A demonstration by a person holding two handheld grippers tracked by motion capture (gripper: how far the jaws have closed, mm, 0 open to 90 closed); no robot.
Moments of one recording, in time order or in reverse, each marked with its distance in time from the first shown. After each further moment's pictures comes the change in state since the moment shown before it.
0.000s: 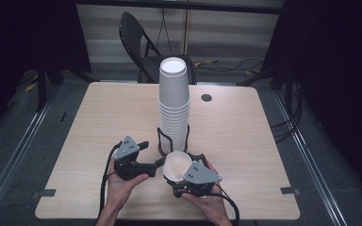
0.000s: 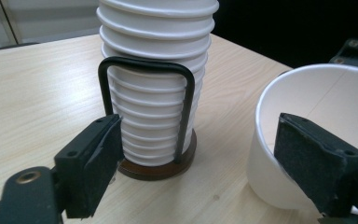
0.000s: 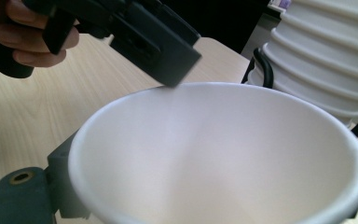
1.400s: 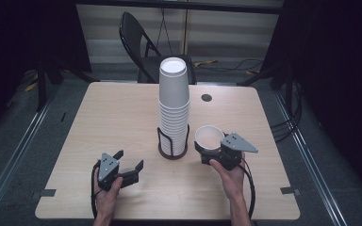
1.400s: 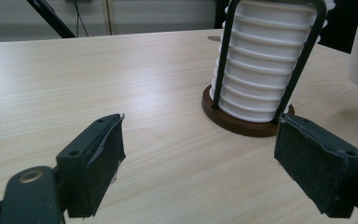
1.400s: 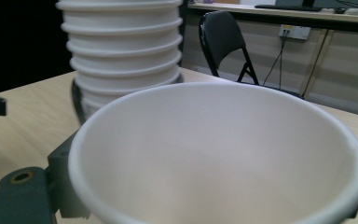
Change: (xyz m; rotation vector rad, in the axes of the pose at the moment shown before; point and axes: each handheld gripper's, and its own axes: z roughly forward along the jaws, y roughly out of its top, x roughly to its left) left arm 0.024 -0.071 -0.022 -0.096 0.302 -0.060; right arm -0.101 -0.012 -0.018 -0.063 -0.205 0.301
